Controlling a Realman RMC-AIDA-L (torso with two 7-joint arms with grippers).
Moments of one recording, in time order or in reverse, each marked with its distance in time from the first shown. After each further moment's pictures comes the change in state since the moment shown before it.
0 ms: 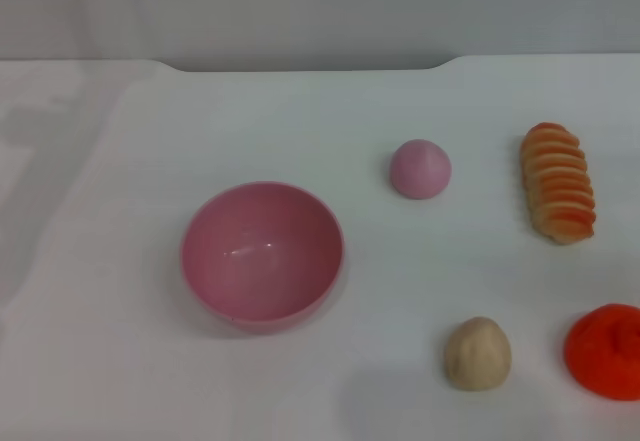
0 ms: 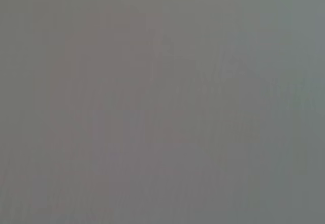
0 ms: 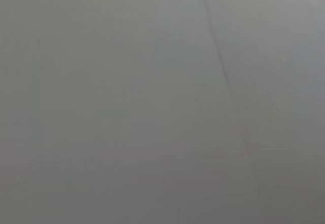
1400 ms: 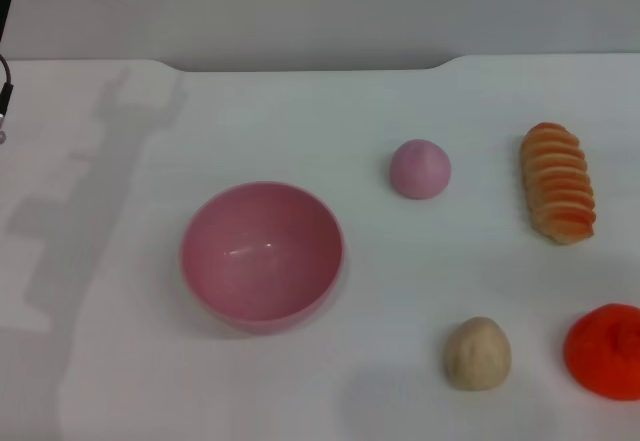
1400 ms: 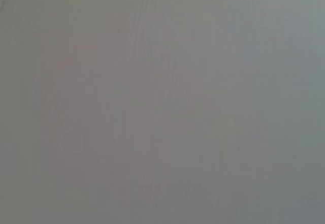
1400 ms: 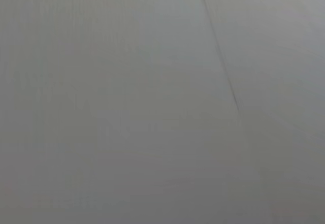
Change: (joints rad) left arm -0.114 -0.258 -0.001 -0.641 -0.462 0.854 0.722; right arm 0.009 0.002 -0.010 -0.027 0.001 -0.031 0.000
